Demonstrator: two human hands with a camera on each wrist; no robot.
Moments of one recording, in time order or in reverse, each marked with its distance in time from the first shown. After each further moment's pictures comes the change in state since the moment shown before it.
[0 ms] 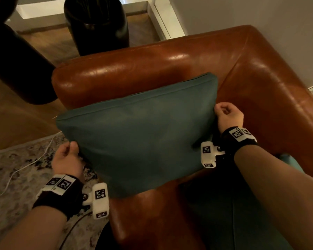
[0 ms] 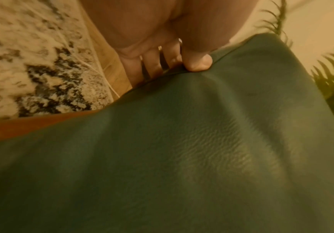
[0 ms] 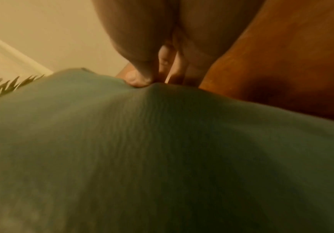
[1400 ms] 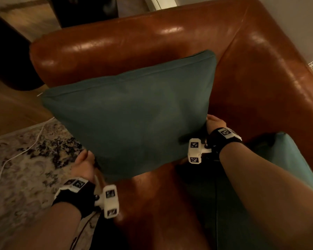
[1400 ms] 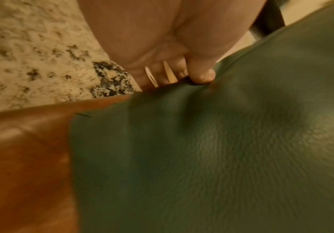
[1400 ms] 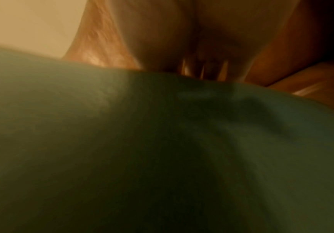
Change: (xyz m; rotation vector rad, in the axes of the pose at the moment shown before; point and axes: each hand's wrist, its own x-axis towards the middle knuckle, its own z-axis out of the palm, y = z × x) left_hand -0.008 -0.101 -0.001 0.003 -0.126 -0.355; right_hand -0.039 0.049 0.005 -0.082 -0.159 0.542
